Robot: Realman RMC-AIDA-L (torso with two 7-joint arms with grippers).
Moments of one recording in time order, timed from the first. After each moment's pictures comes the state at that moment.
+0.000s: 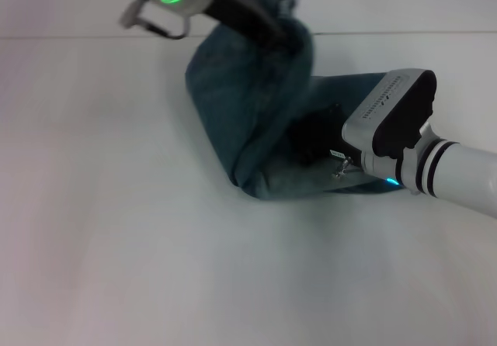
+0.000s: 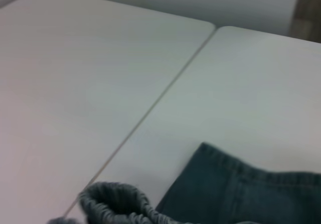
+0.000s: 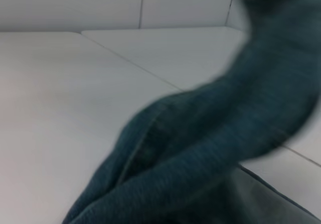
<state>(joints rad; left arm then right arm) -1.05 -2.16 1.07 1.01 2.54 1.26 -2.21 0.86 2.12 -0.97 0.04 -1.23 -0.76 0.50</state>
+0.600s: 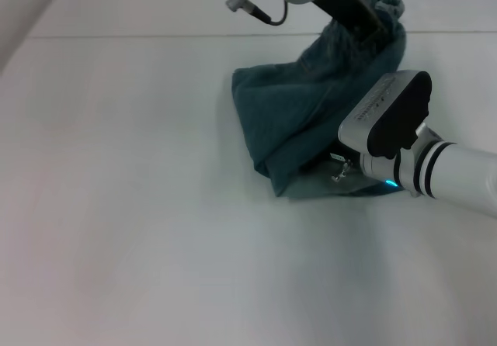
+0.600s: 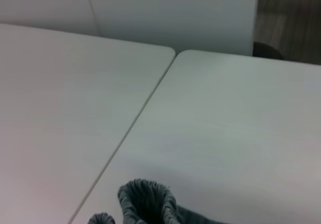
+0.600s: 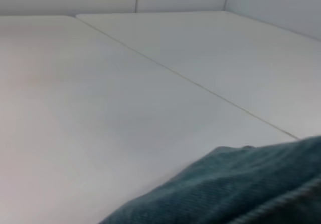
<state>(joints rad) -1.21 -2.17 1.28 0.91 2.50 1.11 -2.35 0.88 2.12 -0.97 0.06 -1.23 -0.72 0.51</state>
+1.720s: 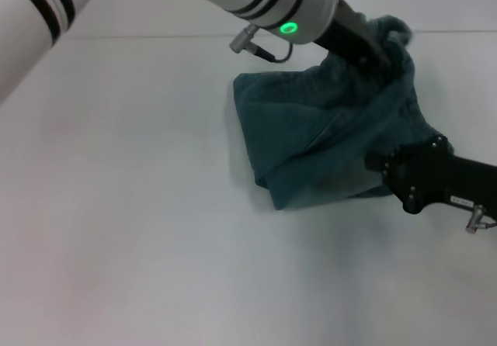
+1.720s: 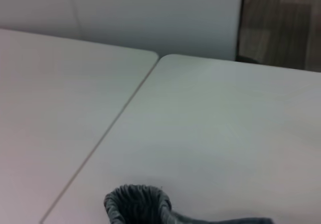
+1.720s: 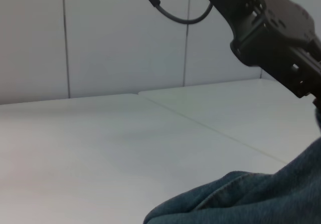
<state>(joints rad) -1.10 -2.17 1.42 0.92 2.33 1.02 -2.29 0.36 2.05 -1.01 -0.55 -1.56 -1.31 0.93</state>
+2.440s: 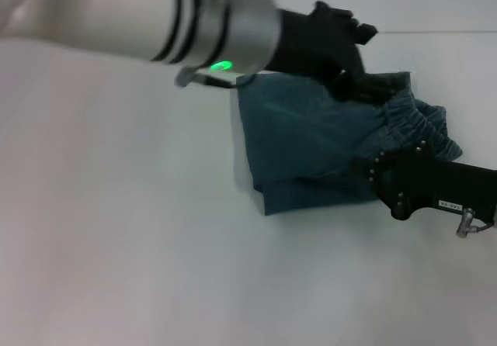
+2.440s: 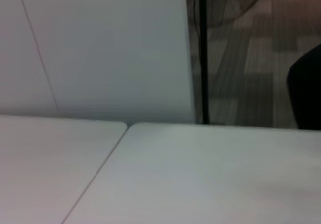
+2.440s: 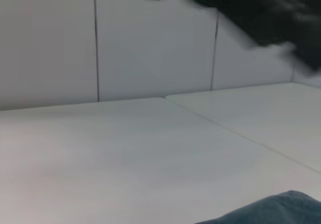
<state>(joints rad) -0.69 -2.17 1.49 1.36 2.11 1.10 -2.08 0.38 2.05 -1.01 -0.56 -1.60 -1.35 0.94</state>
